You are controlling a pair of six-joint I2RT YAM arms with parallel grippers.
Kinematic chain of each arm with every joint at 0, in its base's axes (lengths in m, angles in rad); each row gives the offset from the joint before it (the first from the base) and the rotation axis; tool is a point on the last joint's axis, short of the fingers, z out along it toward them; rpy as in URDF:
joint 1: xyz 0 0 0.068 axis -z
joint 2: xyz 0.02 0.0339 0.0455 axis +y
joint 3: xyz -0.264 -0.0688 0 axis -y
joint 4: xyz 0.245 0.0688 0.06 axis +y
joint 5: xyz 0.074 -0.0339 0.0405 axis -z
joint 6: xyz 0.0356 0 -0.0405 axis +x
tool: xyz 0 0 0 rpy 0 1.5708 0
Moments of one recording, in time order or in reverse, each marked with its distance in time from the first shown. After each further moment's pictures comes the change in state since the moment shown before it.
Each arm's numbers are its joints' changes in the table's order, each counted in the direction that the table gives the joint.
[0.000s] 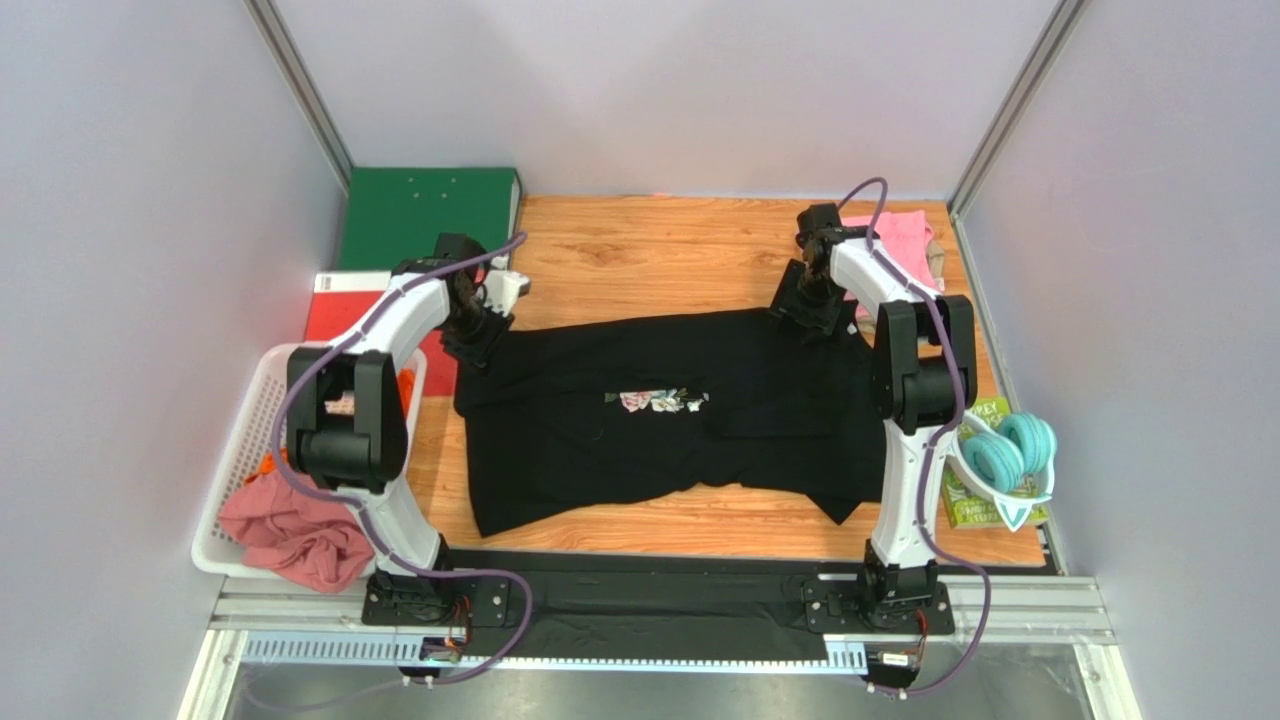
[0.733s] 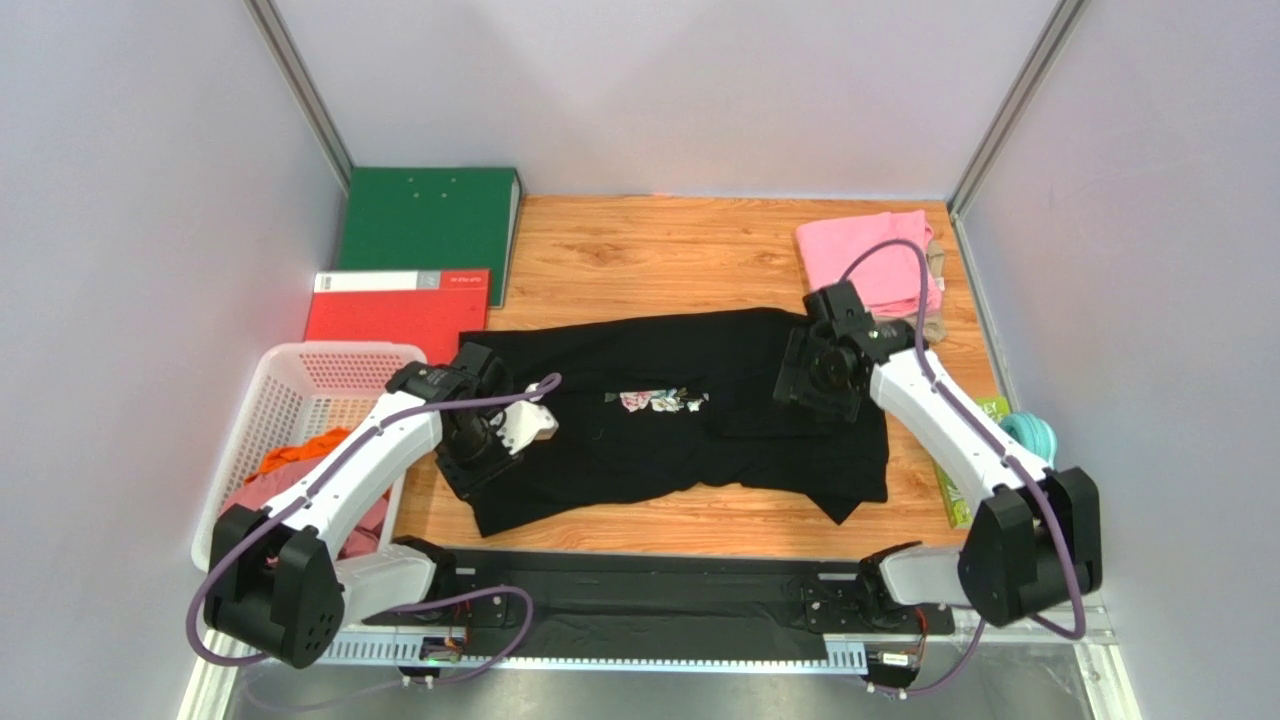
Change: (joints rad) left arm 0.303 -0.626 -0.490 0.330 0.001 0.140; right arm -0.187 -0.808 -0.637 0.029 0.079 0.057
